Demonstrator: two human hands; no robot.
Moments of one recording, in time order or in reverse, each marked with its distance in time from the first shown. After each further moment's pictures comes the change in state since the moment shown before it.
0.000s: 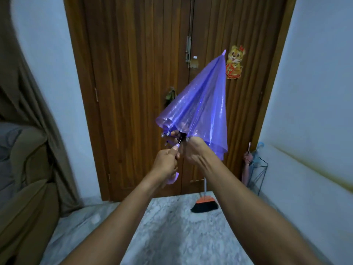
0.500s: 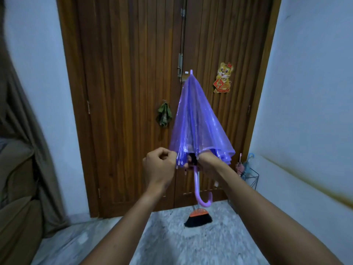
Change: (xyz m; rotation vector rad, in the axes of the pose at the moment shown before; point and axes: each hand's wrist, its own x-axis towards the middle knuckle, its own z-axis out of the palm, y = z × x) left_hand -0.015 0.032 0.006 0.432 0.428 0.486; right_hand 0.000 -0.021 -0.054 -0.405 0.161 -0.018
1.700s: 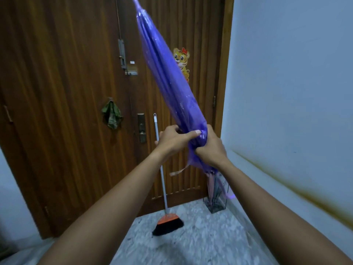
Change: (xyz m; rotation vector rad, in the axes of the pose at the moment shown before) left_hand 0.050 0.101 0.417 -0.004 -0.604 -0.021; right_hand 0.077 -0.014 -0.387 -0.678 0.388 -0.407
